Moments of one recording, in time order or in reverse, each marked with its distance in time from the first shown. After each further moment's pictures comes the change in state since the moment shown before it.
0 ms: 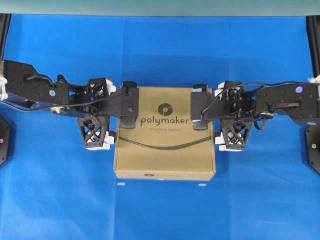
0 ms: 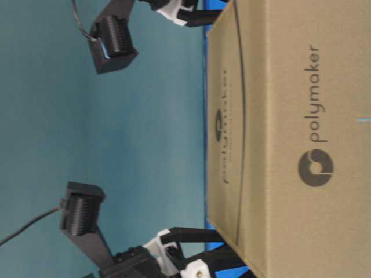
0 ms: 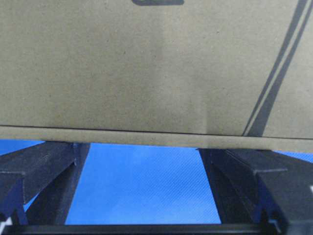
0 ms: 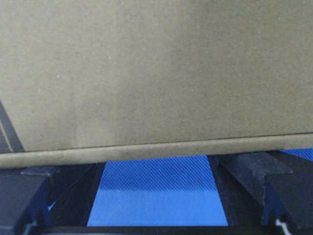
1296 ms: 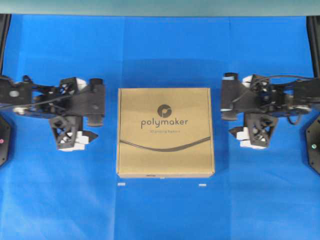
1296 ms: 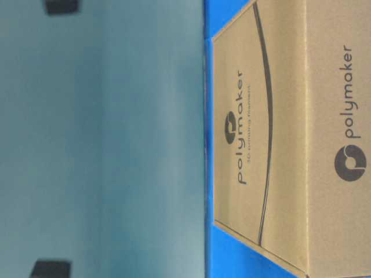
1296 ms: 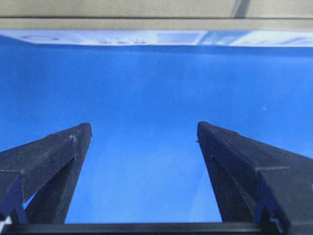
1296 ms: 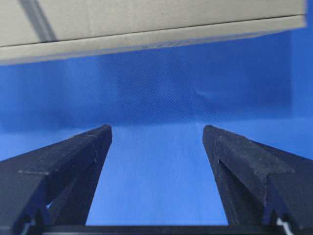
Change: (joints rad) left arm 0.014 -0.278 0.213 -0.006 0.020 -0.012; right arm -0.031 -0.314 0.143 0.038 0.081 0.005
